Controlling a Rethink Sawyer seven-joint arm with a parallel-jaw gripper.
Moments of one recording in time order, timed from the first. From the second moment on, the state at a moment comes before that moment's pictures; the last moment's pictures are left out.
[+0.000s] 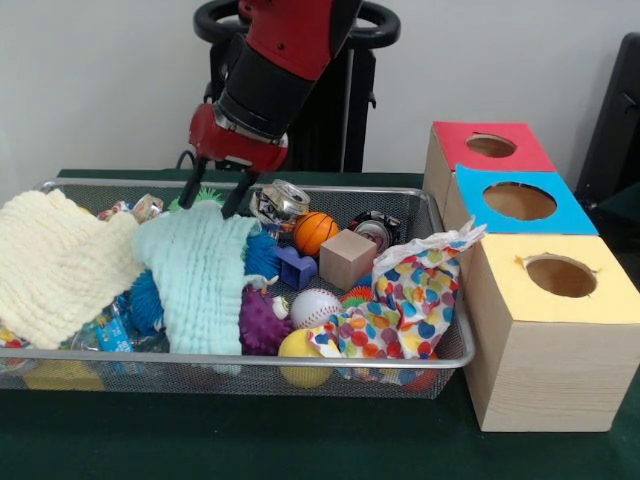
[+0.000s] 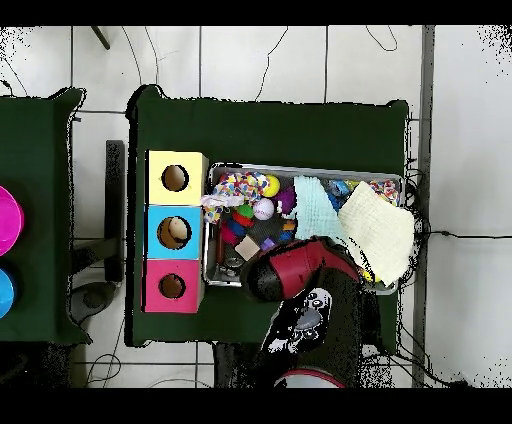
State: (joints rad) arm -0.06 -0.52 -0.31 1.63 -0.63 0.32 1.67
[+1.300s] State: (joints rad) arm -0.08 -0.50 -0.27 1.66 -0.63 0.09 1.67
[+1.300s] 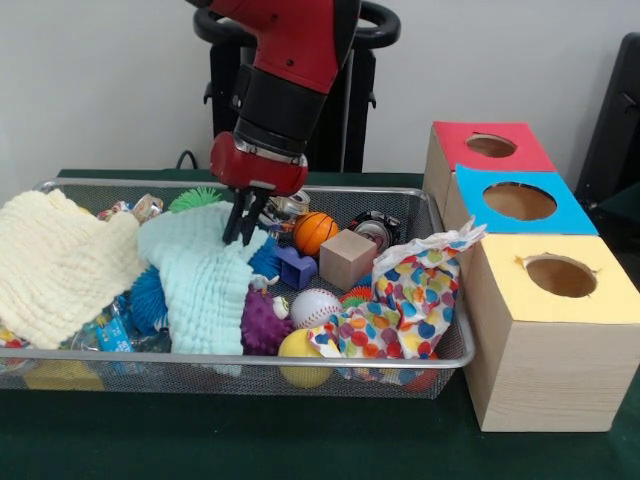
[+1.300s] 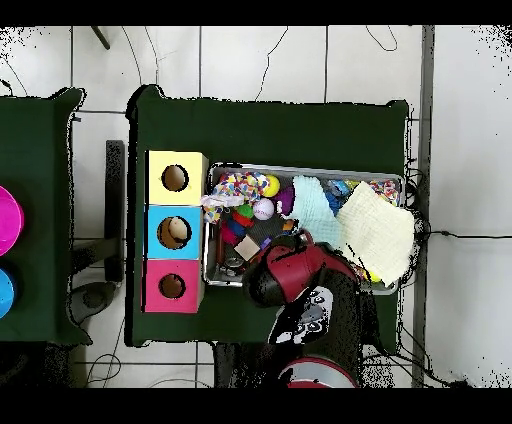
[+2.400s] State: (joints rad) arm -0.42 -0.60 0.09 1.83 -0.63 0.09 1.67
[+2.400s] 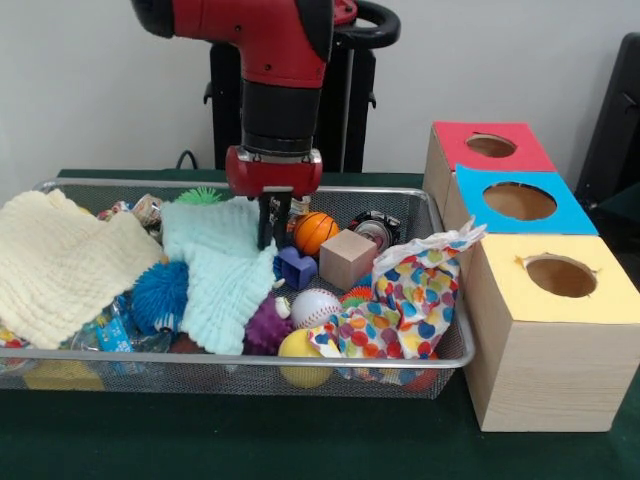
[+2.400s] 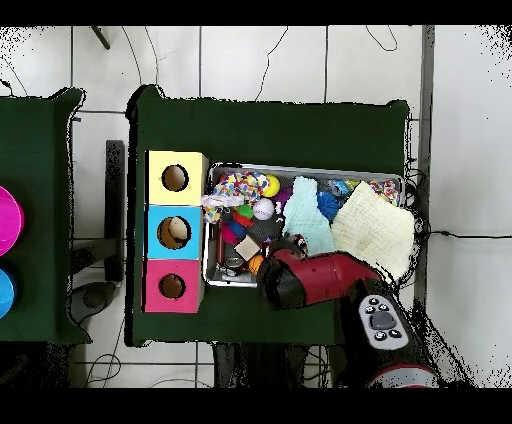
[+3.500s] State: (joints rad) arm -0.87 -0.45 0.74 2.10 -0.63 0.09 1.67
